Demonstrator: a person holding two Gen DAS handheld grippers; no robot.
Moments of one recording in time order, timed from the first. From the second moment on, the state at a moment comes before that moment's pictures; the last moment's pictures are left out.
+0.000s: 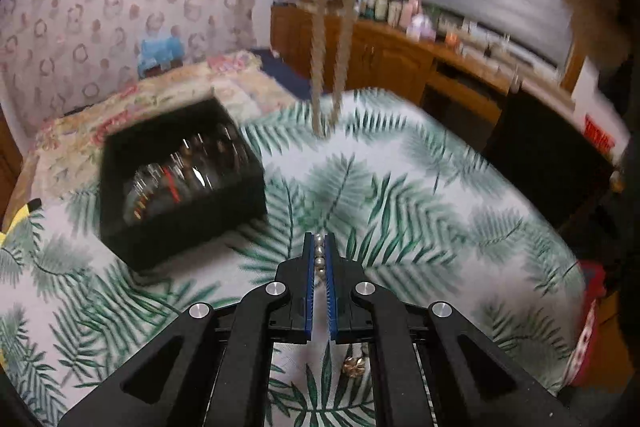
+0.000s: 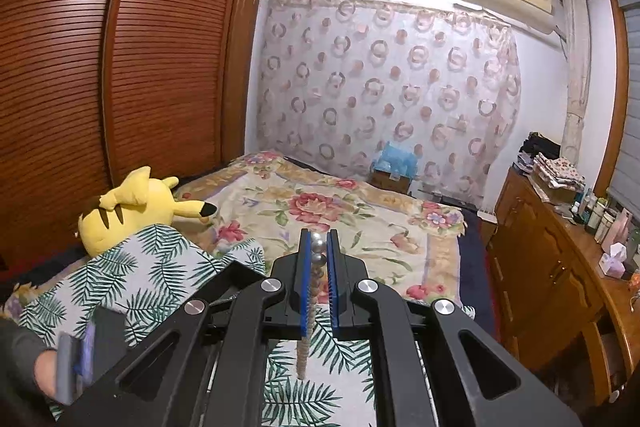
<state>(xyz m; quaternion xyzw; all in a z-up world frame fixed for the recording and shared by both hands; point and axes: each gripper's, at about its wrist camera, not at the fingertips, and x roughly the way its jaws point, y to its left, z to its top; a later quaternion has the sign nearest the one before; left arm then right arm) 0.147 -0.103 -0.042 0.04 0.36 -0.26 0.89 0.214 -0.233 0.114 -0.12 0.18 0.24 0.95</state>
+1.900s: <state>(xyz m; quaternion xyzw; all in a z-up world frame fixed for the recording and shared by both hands) 0.229 0.009 -0.008 0.01 0.33 -0.09 0.94 0.295 -0.143 0.033 -0.09 0.30 0.34 0.89</state>
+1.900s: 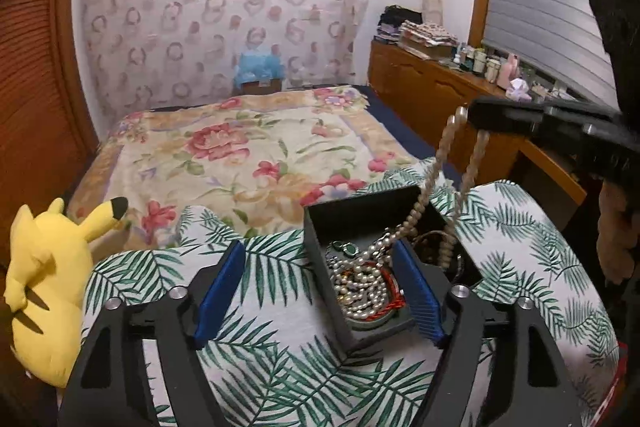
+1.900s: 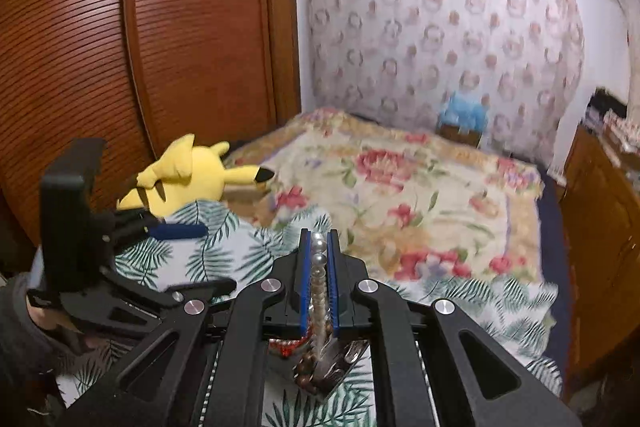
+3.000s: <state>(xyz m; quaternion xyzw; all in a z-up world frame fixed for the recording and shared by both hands) 0.127 -0.005 -0.037 0.02 0.34 -0.08 0.94 0.171 -0.199 -0.041 -0.07 0.33 0.31 0.89</state>
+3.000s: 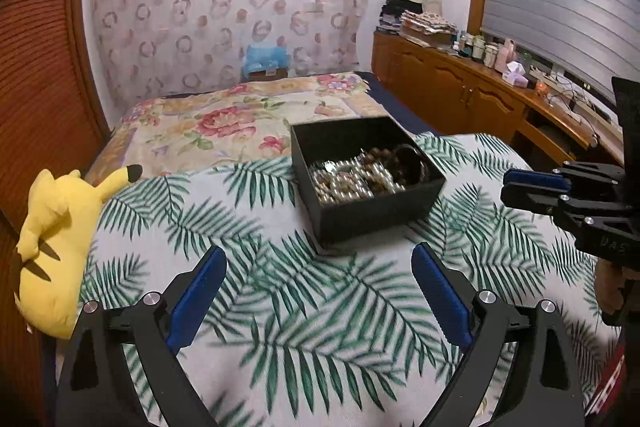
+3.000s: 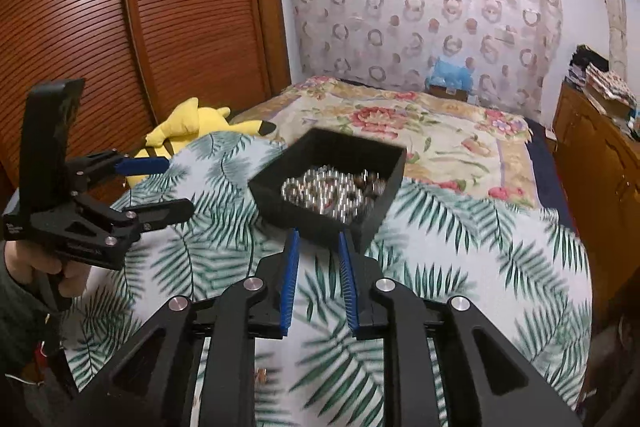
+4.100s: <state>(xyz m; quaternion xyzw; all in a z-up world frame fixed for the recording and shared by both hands) 0.052 -0.035 -0.102 0.01 0.40 -0.13 0.90 0.111 -0.188 -0.117 -0.11 0.40 0.30 0.86</state>
